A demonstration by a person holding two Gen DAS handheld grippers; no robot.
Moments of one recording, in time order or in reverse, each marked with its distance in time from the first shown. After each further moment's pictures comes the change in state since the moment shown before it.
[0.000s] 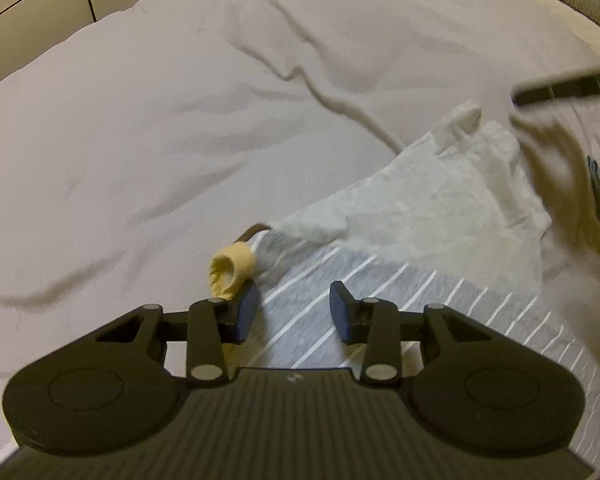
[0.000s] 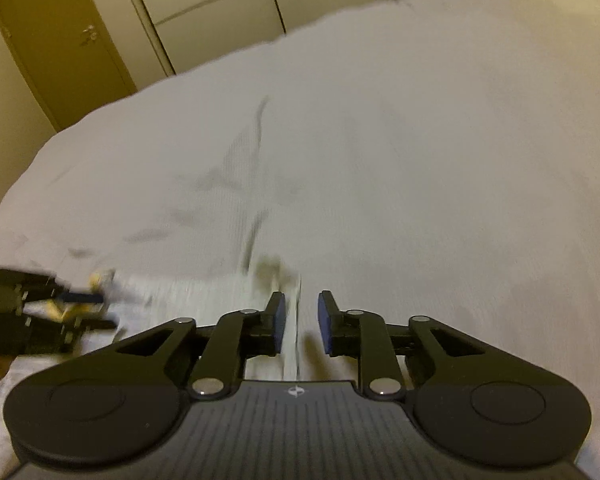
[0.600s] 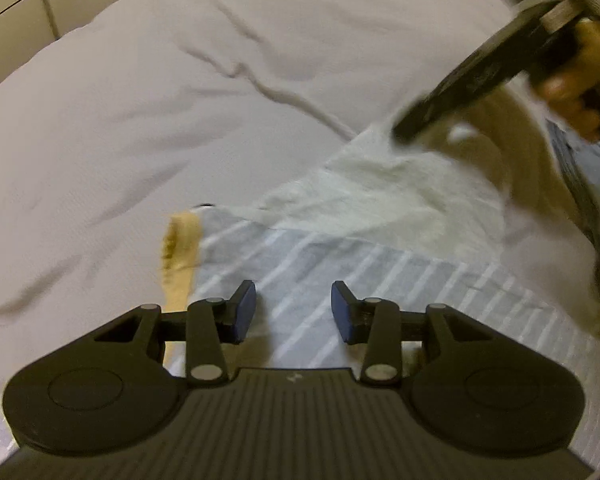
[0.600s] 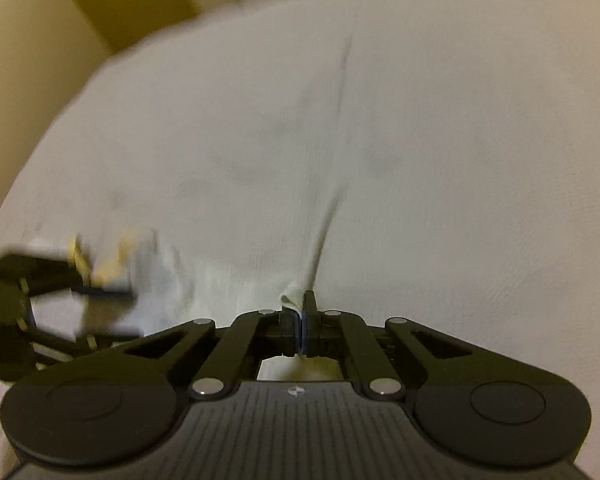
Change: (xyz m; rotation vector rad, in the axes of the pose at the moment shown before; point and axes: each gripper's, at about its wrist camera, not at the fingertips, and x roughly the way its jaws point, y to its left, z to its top) left arm 0.013 -0.013 -0.007 0.074 0.023 -0.022; right arm 0.056 0.050 0.050 -0.186 0.132 0.144
